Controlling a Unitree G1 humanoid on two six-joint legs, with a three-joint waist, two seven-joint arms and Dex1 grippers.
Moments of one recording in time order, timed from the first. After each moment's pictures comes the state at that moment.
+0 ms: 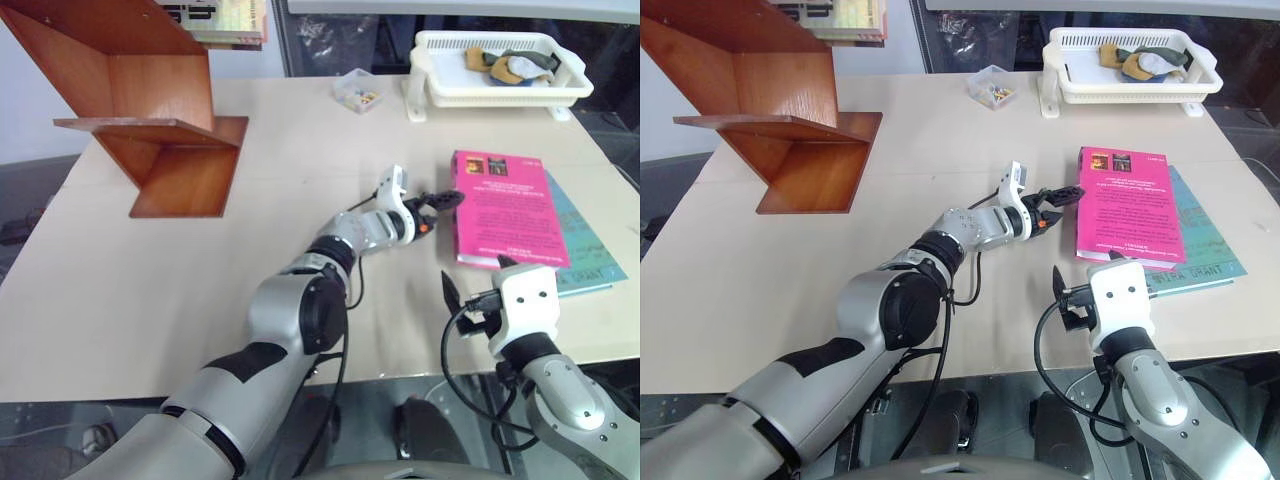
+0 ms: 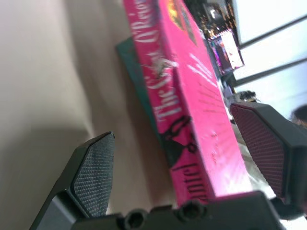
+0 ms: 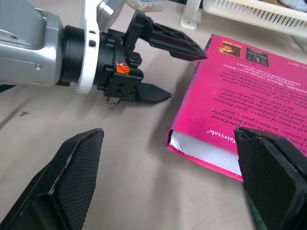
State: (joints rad) left arm -1.30 -0.16 0.52 1.35 -0.55 0.58 -0.39; right arm 0.20 -0.64 0.22 -1.02 0.45 0.69 -0.42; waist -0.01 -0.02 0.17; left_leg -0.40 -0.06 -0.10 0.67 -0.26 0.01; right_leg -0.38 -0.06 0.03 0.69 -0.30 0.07
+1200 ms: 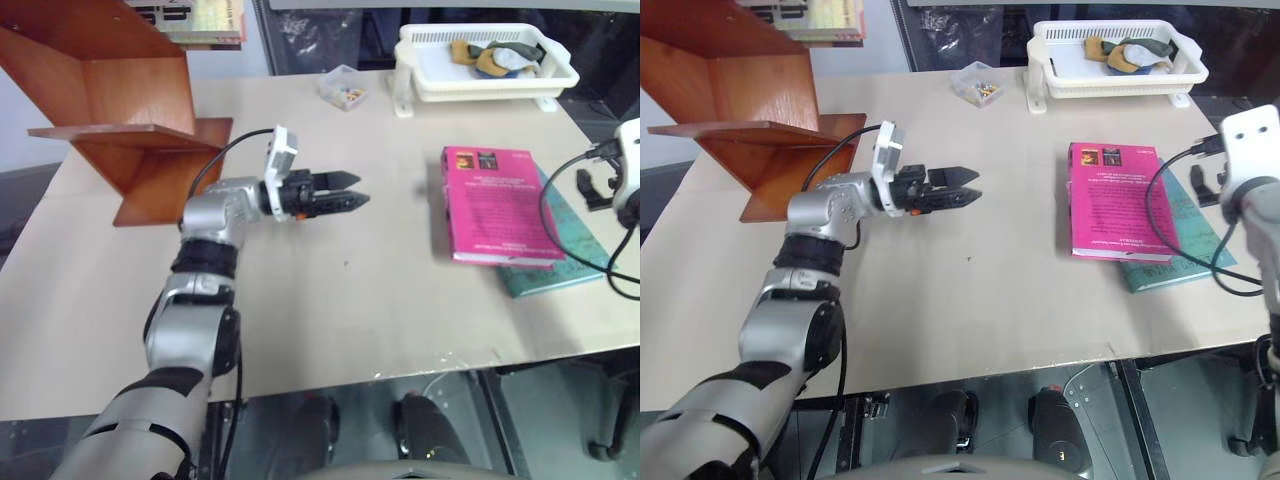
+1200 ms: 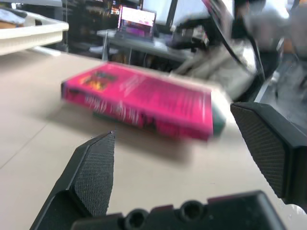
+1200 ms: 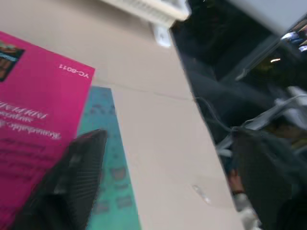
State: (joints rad) left arm -0.90 0.39 0.06 0.50 -0.34 0.56 -1.41; right arm -0.56 -0.90 -0.16 -0.08 0.30 0.93 0.21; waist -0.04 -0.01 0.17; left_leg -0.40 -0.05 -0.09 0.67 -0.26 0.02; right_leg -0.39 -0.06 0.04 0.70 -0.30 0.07
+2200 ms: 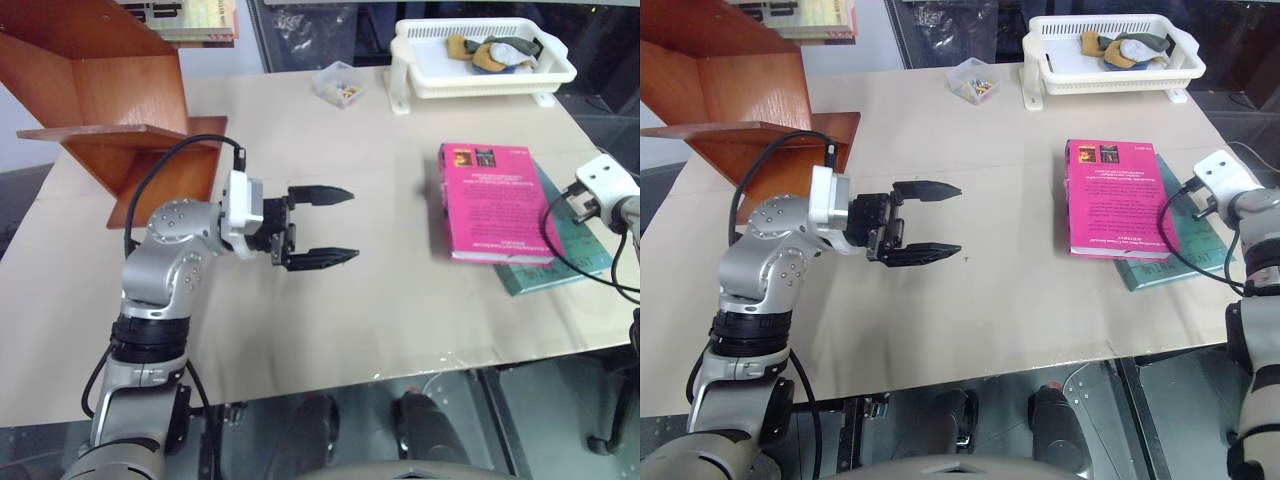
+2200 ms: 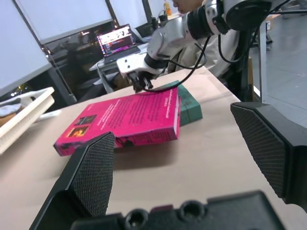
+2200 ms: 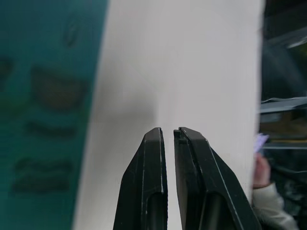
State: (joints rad) left arm -0.54 0.57 0.05 -0.17 -0.56 0.43 -1.30; right arm -1.01 -0.84 0.19 1.19 -0.22 0.18 0.54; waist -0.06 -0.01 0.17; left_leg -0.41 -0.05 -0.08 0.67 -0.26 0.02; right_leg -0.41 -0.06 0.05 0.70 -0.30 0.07
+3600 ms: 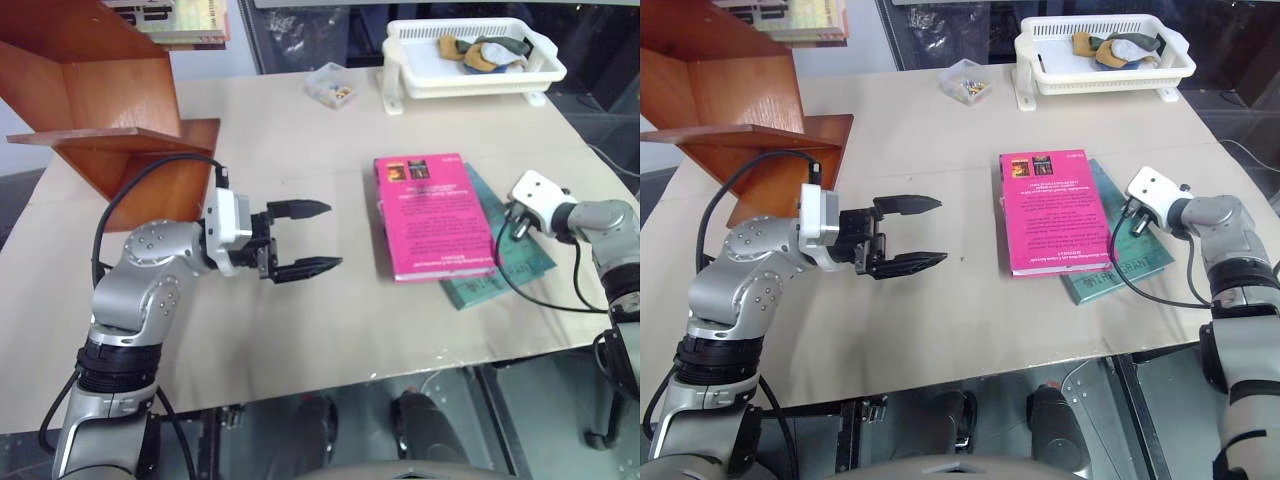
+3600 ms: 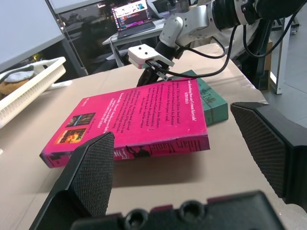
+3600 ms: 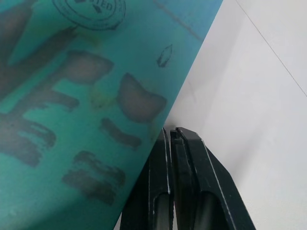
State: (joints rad) left arm -0.42 0.66 0.07 -0.23 -0.59 0.43 -1.19; right arm -0.86 -0.73 0.13 0.97 -0.18 -0.15 0.82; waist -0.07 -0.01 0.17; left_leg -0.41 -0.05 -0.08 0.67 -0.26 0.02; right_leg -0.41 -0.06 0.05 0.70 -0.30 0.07
